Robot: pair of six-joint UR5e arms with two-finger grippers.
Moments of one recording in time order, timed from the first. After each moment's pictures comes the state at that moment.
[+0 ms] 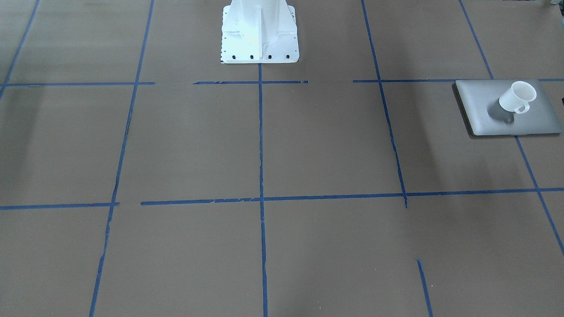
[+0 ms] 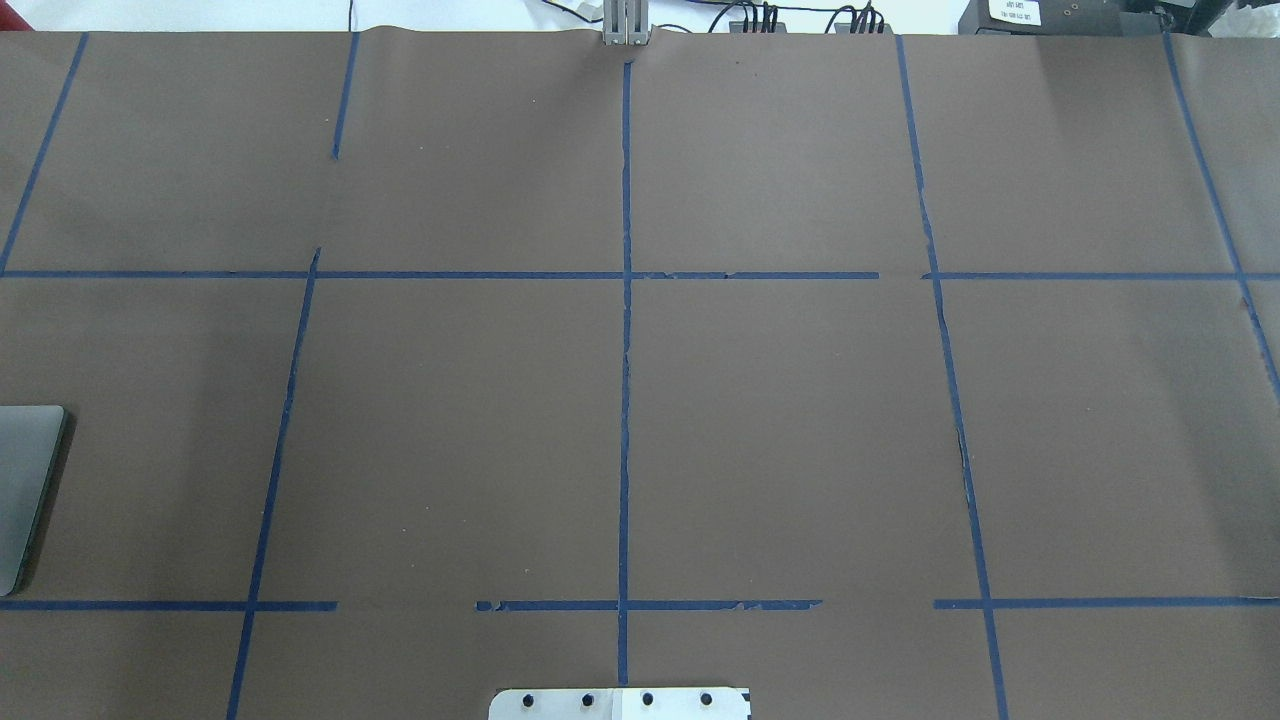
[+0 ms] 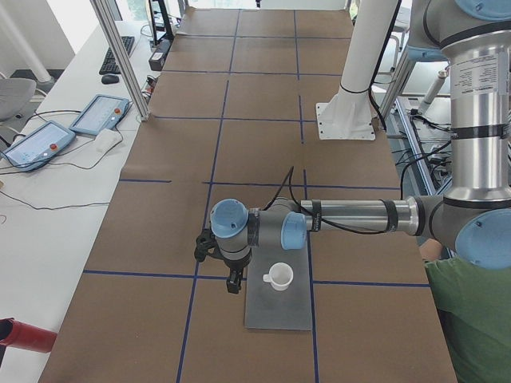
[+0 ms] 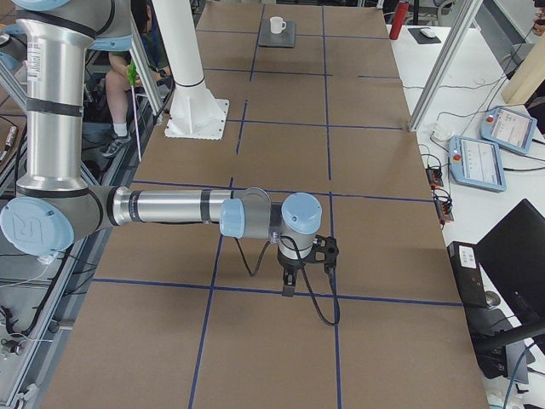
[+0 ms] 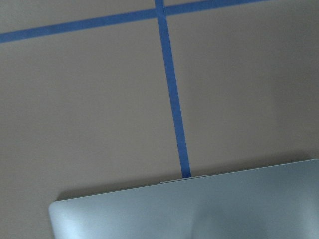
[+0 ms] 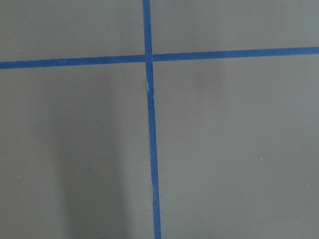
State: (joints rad) left arm -1.56 -1.45 -1.68 -1.59 -2.35 0.16; right arm 1.54 -1.68 1.73 -1.64 2.31 0.07
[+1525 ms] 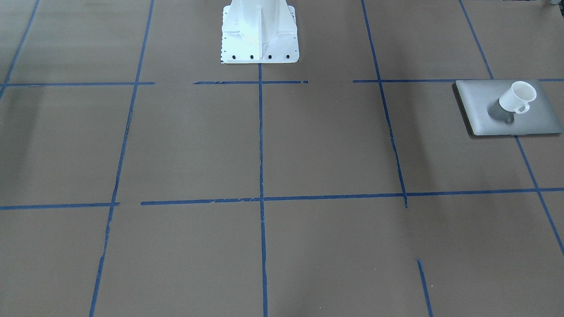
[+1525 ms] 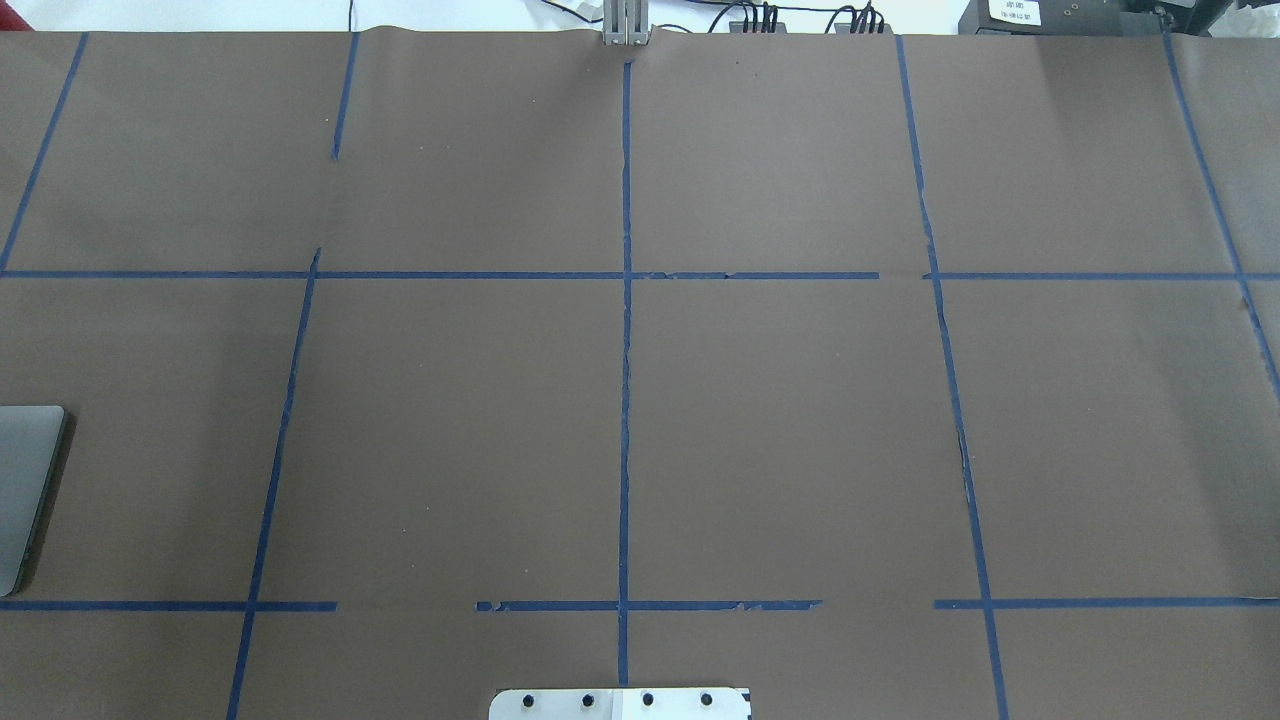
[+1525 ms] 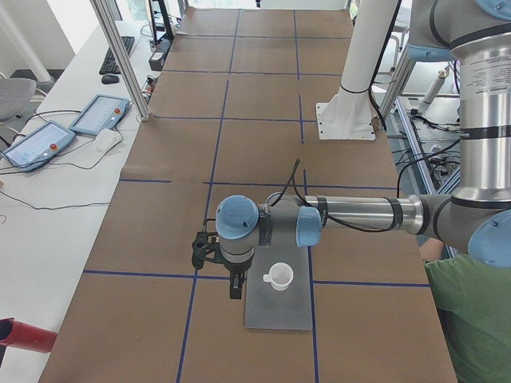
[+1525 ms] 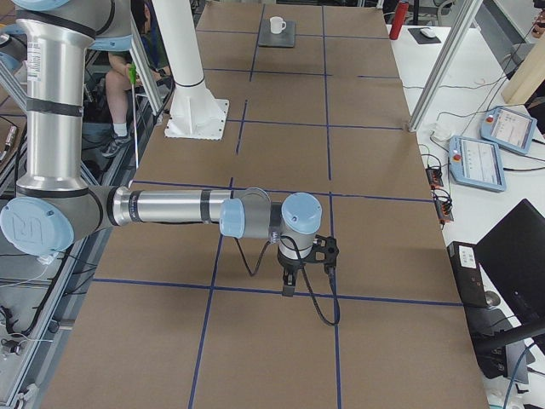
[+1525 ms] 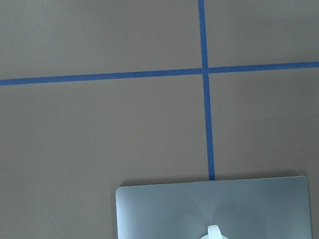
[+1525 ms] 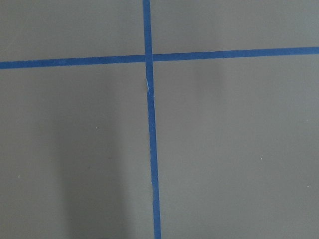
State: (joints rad) left arm -1.65 -1.44 -1.72 -1.56 -2.35 0.04; right arm 1.54 -1.68 1.73 -1.64 2.31 0.07
